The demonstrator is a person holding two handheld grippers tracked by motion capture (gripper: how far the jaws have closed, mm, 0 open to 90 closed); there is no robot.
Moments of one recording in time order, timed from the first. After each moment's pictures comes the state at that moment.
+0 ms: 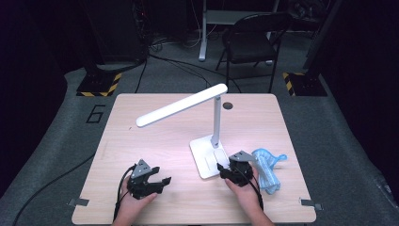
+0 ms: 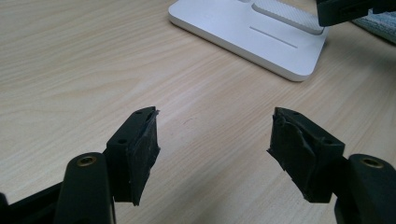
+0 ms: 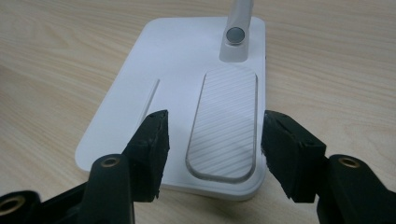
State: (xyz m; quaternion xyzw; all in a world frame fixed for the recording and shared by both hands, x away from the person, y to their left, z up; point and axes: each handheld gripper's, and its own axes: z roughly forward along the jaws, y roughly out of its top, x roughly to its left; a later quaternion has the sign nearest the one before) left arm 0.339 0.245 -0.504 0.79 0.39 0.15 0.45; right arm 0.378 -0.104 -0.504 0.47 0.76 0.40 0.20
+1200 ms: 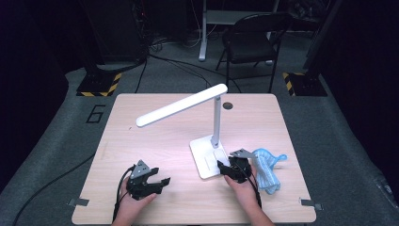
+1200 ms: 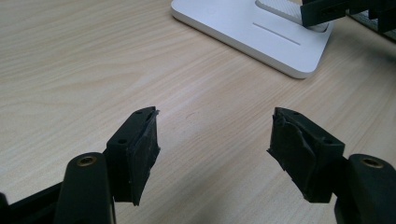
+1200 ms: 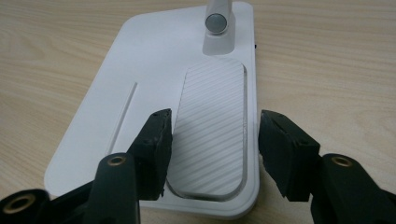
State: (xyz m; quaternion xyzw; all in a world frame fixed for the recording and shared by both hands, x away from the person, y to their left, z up) left arm 0.338 0.246 -0.506 0.79 0.40 0.15 0.44; right arm 0.393 -0.104 -0.519 0.51 0.74 0.41 0.18
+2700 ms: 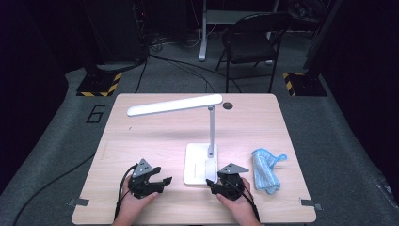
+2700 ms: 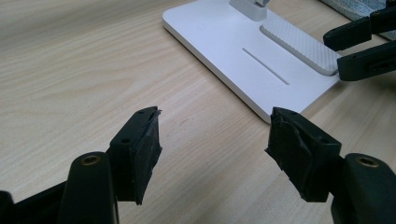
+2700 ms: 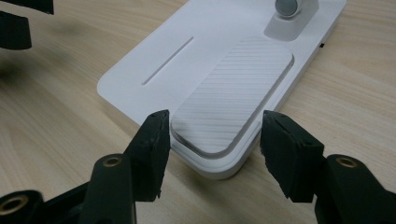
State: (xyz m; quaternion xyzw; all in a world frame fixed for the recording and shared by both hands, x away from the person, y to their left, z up) left arm 0.342 0.242 -0.505 0.80 0.39 0.14 0.45; right arm 0.342 -0.077 -0.516 0.44 0.79 0.41 0.13
